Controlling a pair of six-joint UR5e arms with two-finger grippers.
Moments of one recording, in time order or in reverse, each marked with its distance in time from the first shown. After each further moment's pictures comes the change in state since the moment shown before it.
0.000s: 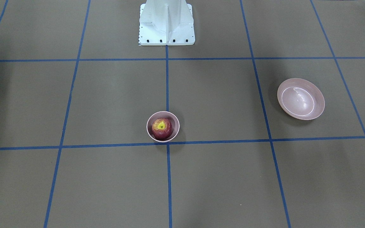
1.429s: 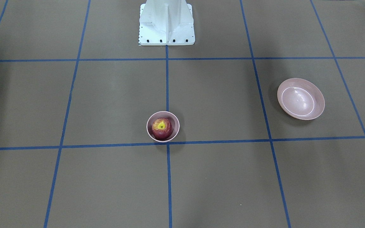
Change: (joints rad) left arm -0.029 0.089 -0.126 -0.044 0.019 -0.053; right arm -0.012 -0.022 -0.025 0.008 0.000 -0.001
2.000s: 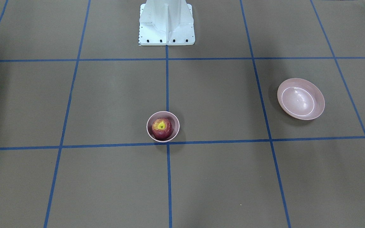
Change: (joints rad) left arm 0.000 -0.003 0.013 -0.022 0.002 0.002; right arm -0.007 0.000 -0.005 0.003 0.003 -0.004
